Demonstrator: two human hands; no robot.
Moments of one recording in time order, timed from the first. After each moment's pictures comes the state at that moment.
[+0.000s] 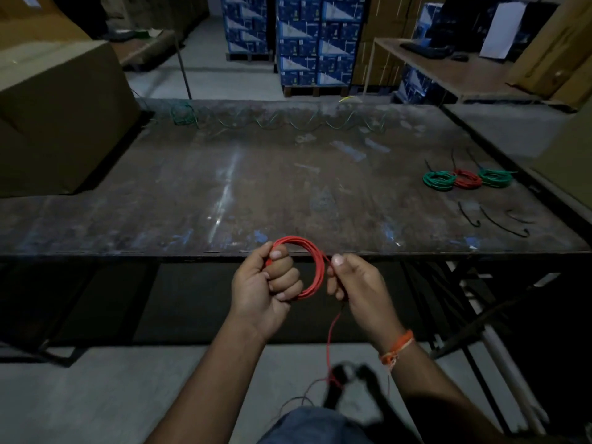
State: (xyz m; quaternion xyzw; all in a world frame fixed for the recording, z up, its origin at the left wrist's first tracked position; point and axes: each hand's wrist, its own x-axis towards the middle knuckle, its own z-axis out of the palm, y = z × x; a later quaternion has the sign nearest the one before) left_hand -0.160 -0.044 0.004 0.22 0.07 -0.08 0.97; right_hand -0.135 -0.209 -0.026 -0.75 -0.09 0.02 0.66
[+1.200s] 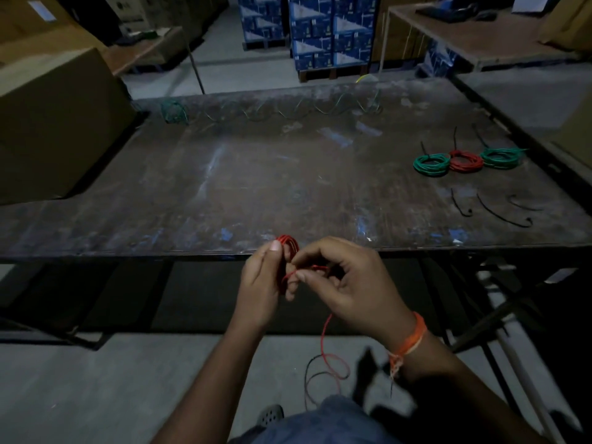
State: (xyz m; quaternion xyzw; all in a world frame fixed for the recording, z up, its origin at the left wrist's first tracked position) left_hand -0.129 -0.153 -0.016 0.68 0.04 0.14 0.72; right_hand -0.107 -0.311 0.020 -0.75 -0.37 -0.08 0.54
